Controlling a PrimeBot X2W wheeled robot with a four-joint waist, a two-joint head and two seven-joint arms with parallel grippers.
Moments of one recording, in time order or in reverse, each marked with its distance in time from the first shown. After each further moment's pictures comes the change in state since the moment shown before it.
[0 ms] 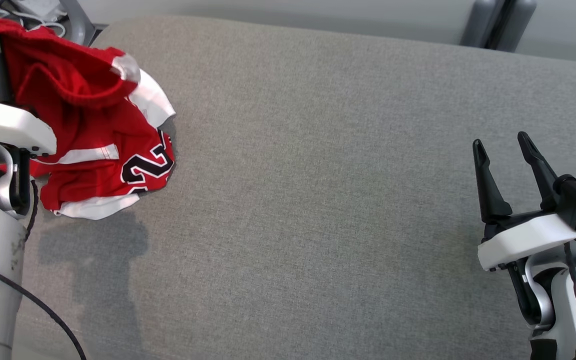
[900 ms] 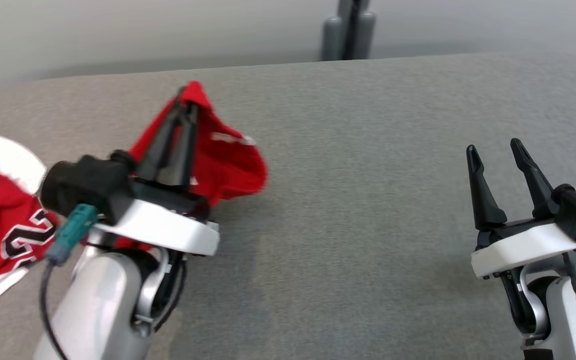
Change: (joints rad) left arm 0.462 -0.116 -0.219 -0.957 0.024 0.138 0.249; right arm 0.039 0.027 0.007 -0.036 0.037 0.000 -0.015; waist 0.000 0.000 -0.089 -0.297
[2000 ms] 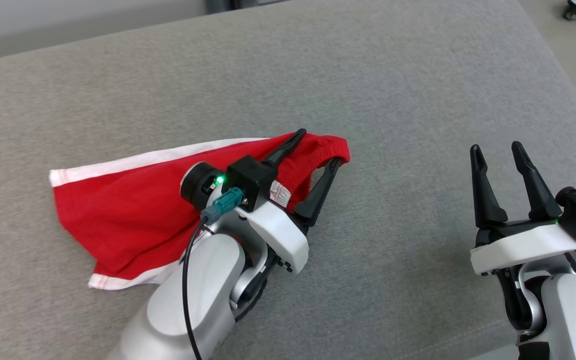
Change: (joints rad) left arm -0.235 -0.173 -0.344 0.566 -0.081 -0.163 -0.131; right arm -0.033 0.001 0.002 0.114 0.095 0.000 -0.099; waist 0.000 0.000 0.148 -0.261
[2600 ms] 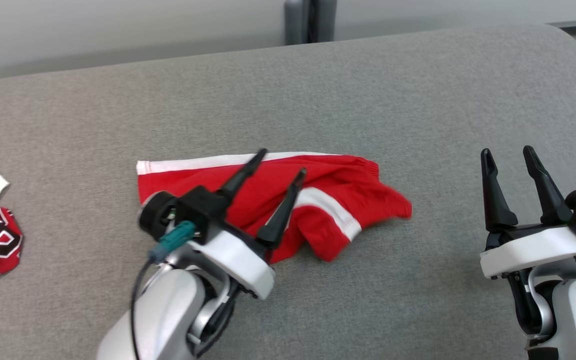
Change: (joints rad) left arm 0.168 0.141 0.037 -0.277 -0.036 0.081 0.053; right arm 0.029 0.001 -0.039 -0.040 -0.035 0.000 0.044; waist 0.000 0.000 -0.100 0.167
